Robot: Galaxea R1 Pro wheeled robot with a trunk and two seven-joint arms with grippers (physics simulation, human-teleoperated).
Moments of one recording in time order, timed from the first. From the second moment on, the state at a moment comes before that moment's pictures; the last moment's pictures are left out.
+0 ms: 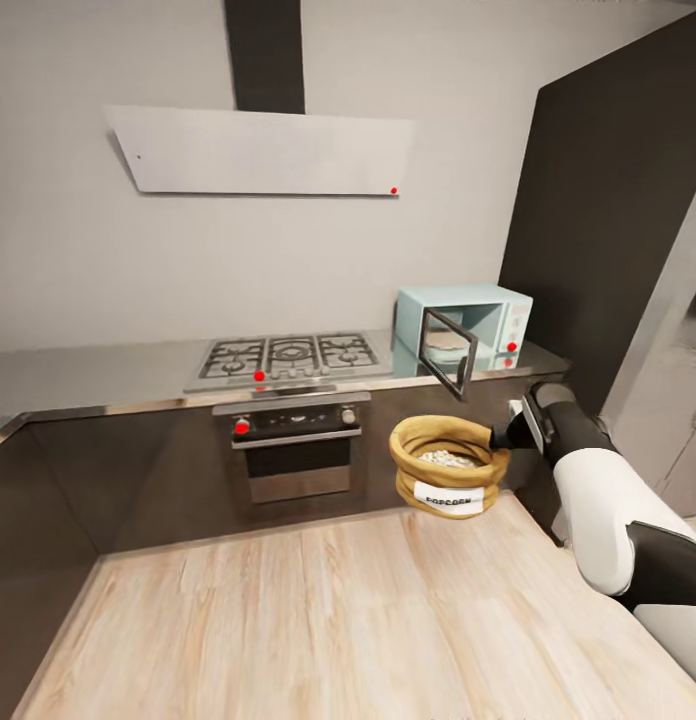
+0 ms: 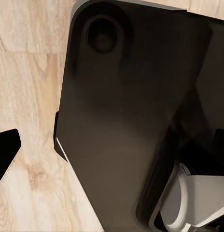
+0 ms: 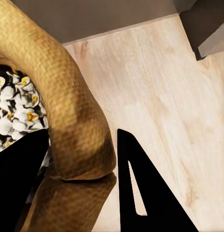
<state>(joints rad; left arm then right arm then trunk) 0.00 -0.02 0.03 -0.06 0.18 -0.02 0.01 -1.18 -0.10 -0.28 -0.55 0.44 1.04 0.21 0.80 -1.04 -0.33</state>
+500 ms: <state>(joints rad) 0.00 -0.02 0.04 -0.06 0.19 -0.02 0.02 -1.17 -0.16 -0.28 -0.54 0.44 1.04 0.21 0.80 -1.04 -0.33</state>
